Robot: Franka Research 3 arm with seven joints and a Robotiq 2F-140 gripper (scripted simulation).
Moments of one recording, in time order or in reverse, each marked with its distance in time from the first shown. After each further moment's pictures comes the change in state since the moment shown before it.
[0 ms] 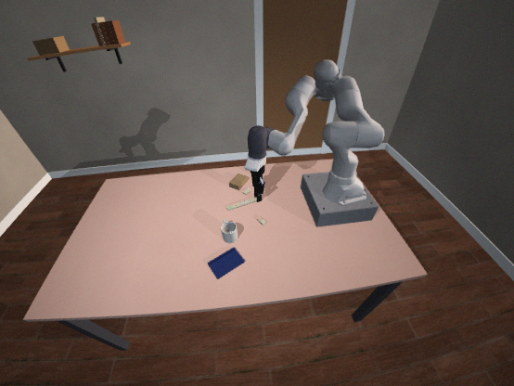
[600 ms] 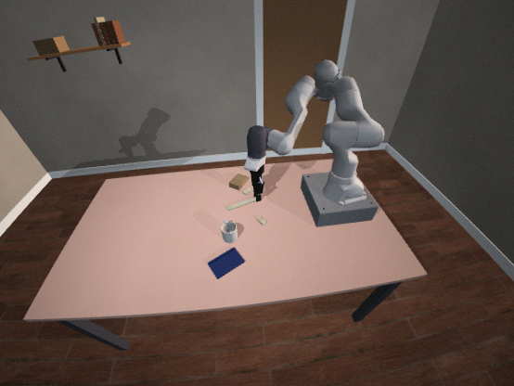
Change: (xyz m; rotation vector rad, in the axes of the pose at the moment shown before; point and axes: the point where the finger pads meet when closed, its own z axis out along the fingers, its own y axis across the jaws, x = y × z) arm 0.002 0.003 0.000 0.000 0.000 -0.002
